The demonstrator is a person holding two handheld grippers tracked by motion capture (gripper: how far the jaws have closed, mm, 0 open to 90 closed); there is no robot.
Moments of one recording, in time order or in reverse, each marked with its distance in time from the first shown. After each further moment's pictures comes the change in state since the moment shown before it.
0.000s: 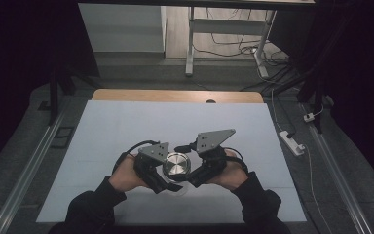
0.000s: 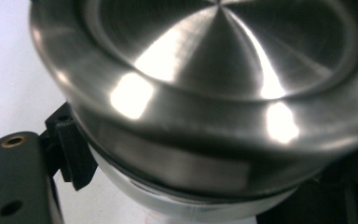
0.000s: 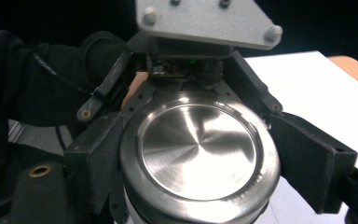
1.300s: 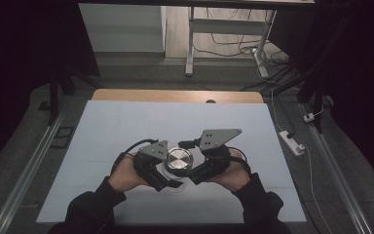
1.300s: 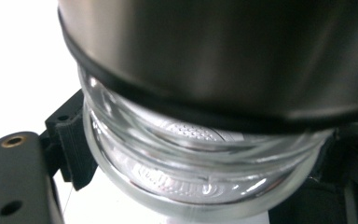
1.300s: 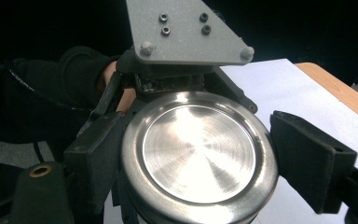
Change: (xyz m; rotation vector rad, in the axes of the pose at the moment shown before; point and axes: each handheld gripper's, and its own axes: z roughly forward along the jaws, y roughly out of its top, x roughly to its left) left arm 0.000 0.001 -0.003 0.014 0.059 -0.021; right arm 0.007 0.009 -0.011 -0.041 -0.094 -0.001
